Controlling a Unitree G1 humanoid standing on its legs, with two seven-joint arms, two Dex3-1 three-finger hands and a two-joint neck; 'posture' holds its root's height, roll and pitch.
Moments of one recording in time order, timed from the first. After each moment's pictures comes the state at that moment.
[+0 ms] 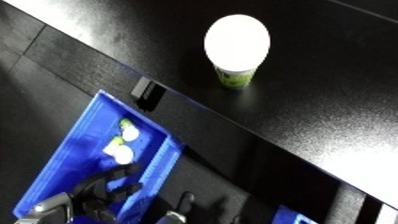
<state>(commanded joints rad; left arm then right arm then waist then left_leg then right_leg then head) -0.21 0.58 -0.34 0.58 -0.78 0.15 -0.82 -0.24 -0.42 0.23 1.14 0.64 -0.03 0.18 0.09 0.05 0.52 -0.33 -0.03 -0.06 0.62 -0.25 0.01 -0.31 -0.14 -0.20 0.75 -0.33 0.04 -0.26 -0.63</state>
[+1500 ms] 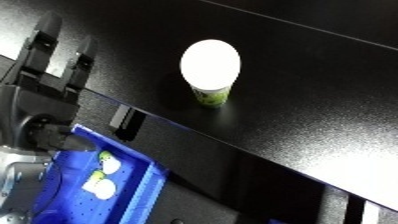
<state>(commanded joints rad) -0.55 0.51 -0.06 -0.08 -0.84 -0.09 0.00 -0.21 -0.36 0.23 1.19 0.72 -0.03 0.28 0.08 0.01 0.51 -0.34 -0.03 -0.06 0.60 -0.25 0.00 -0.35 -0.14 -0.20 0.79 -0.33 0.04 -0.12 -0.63</state>
